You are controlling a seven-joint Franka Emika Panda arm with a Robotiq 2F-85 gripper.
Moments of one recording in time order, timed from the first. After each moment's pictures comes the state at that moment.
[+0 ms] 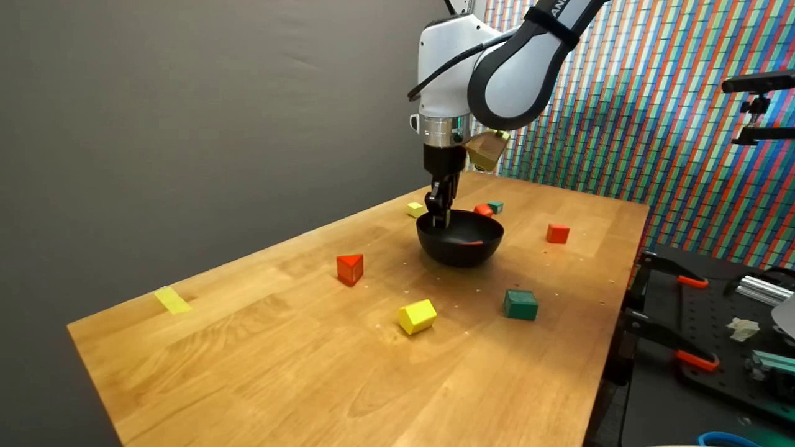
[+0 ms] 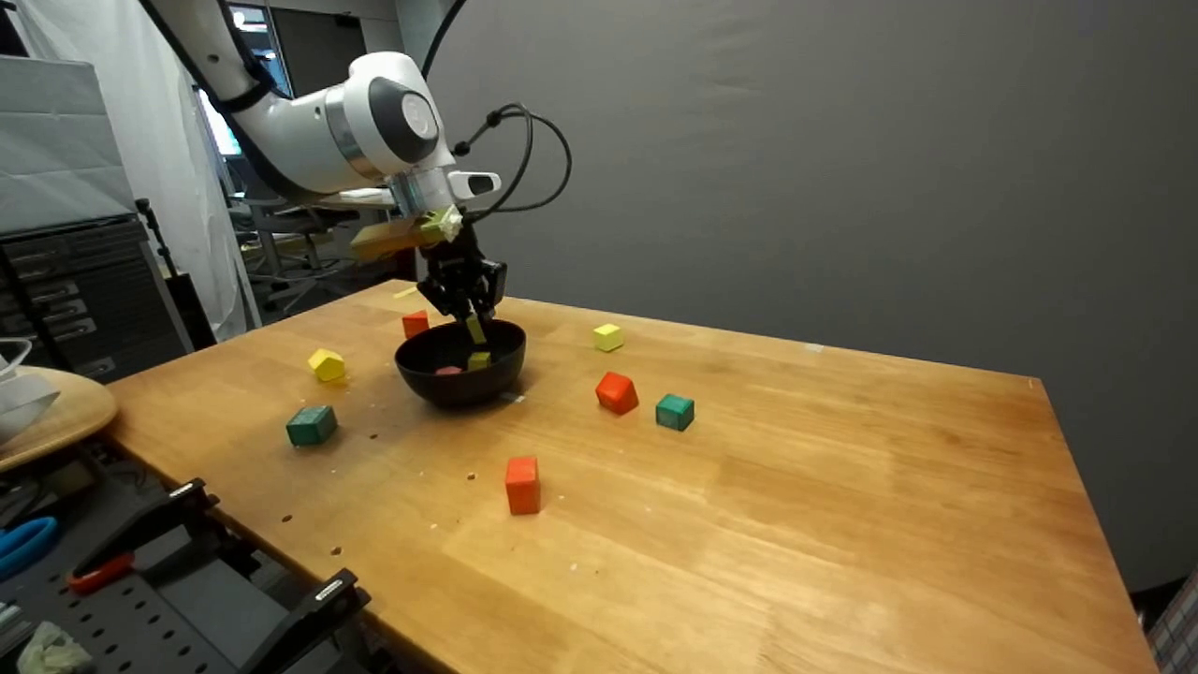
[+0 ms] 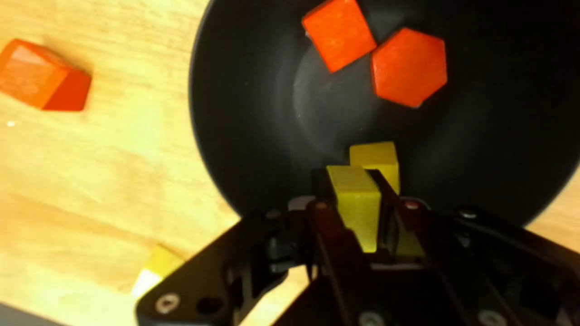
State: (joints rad) arm 0.27 0.43 -0.07 -2.16 -0.36 2.60 0.24
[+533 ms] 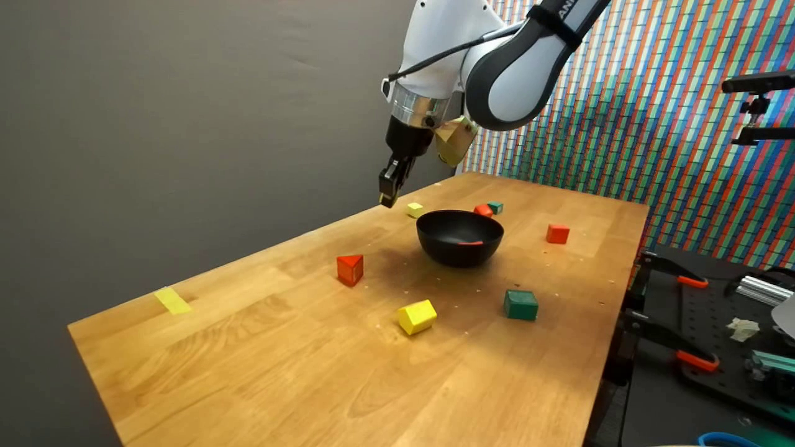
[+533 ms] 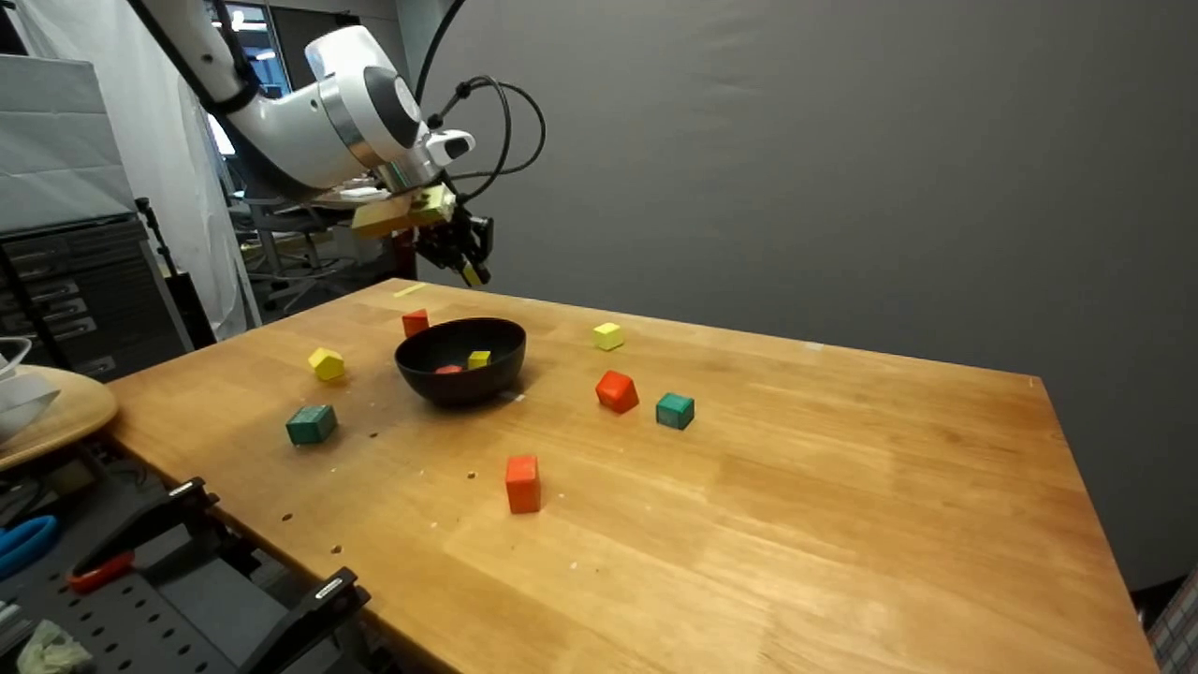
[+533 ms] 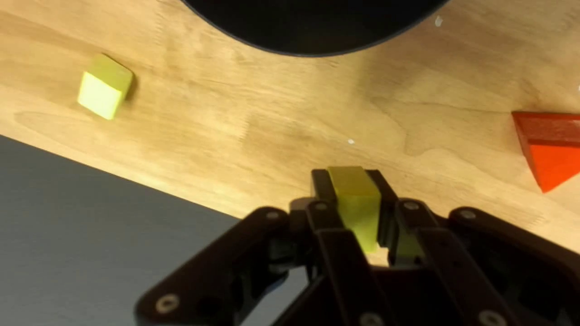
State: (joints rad) arm 0.34 0.44 -0.09 -2.11 -0.53 2.88 0.38
